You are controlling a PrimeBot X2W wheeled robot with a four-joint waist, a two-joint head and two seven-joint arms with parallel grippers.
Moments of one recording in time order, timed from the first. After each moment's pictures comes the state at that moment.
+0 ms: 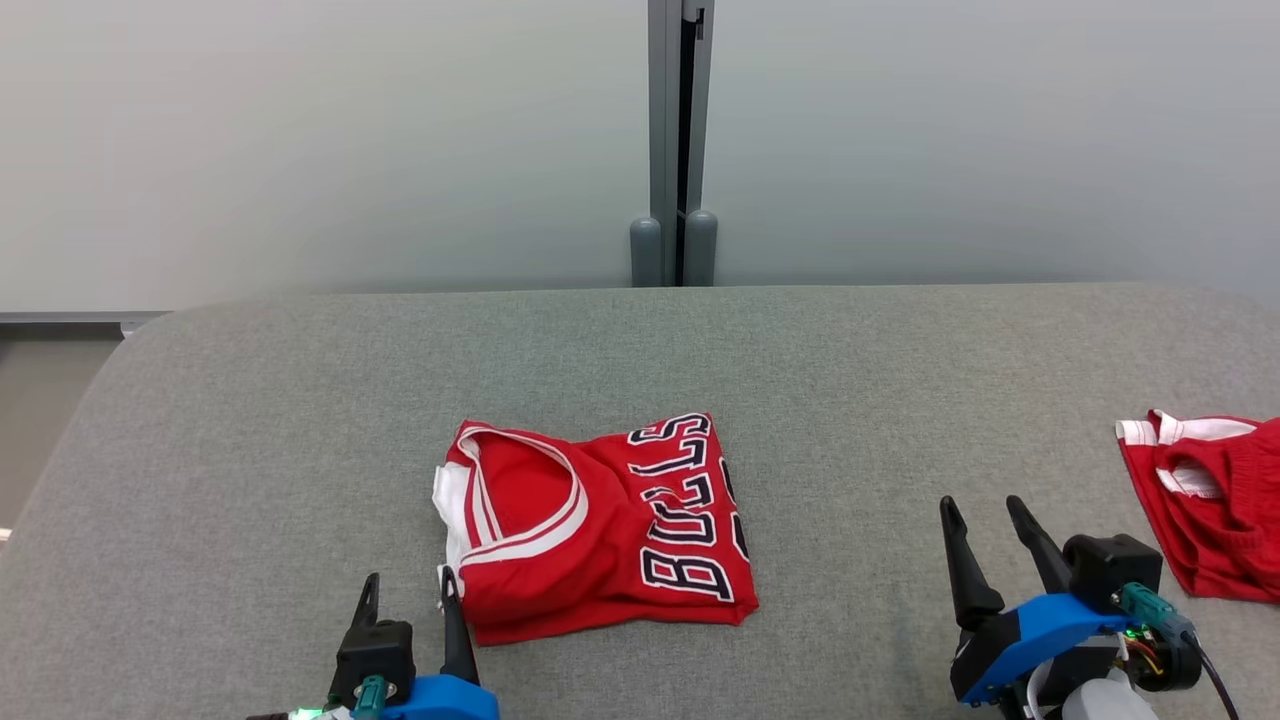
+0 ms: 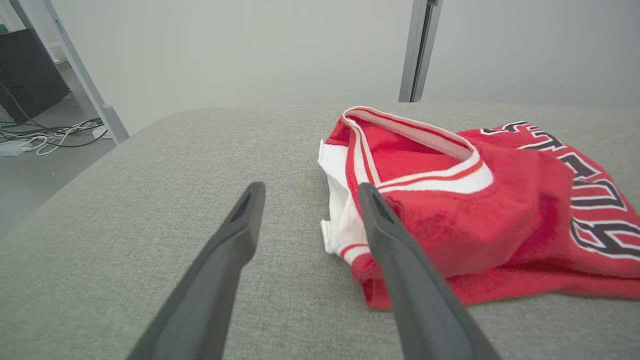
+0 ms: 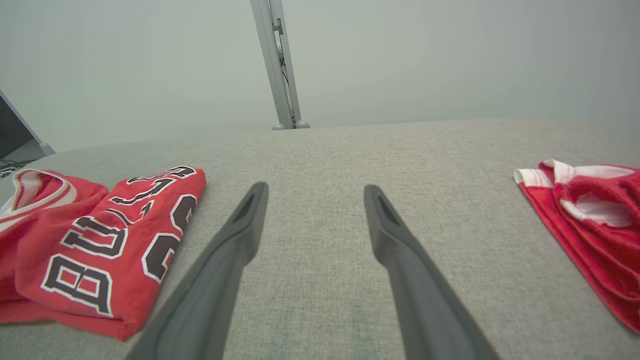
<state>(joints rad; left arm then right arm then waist) -0.10 0.05 -0.28 0.57 -0.20 0.25 -0.26 -0.23 -0.06 0.00 0.62 0.17 0.13 -0.26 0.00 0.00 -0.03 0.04</state>
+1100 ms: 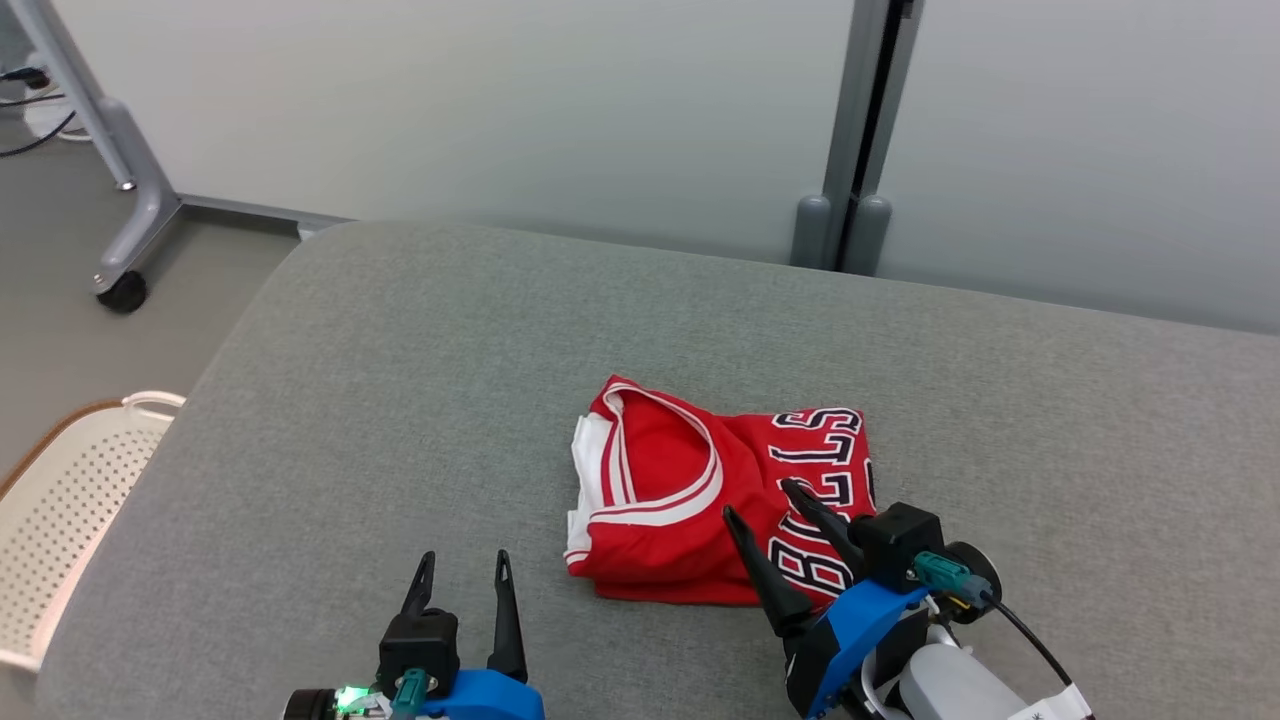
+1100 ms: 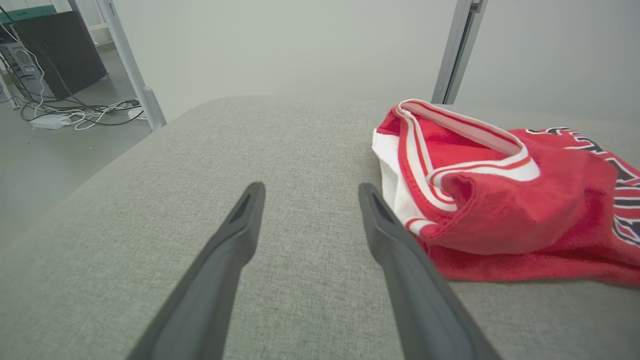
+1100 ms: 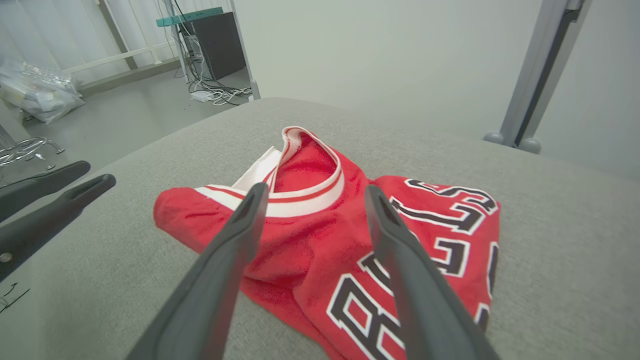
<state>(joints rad) -0.10 0.05 -0.37 0.52 -0.23 0.23 -0.26 -0.36 -0.05 0.46 0.66 0.29 0.13 -0.26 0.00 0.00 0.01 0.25</state>
